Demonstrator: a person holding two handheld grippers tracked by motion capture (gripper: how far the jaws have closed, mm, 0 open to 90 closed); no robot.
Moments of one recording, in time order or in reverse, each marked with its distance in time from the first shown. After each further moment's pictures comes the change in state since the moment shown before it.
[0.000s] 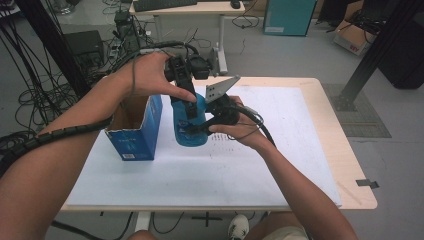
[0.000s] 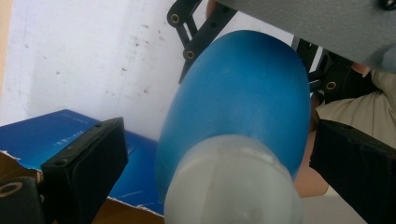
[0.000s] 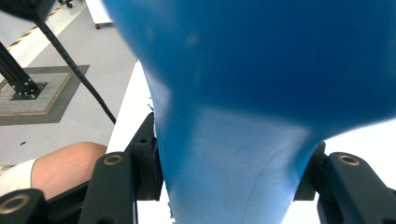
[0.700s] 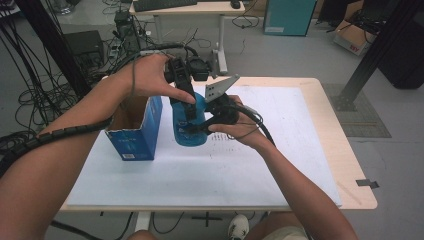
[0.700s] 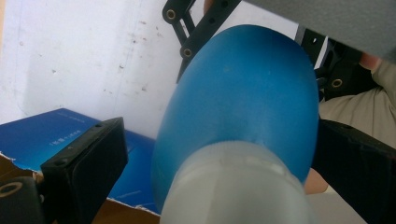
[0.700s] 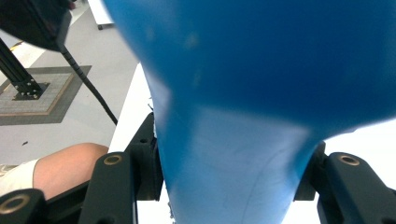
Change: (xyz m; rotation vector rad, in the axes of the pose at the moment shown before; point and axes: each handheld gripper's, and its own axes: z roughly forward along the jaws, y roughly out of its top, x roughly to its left) left arm 0.001 -0.002 0.004 0.007 -0.007 0.002; right arm -0.001 0.002 0.000 0.002 0.008 -0.010
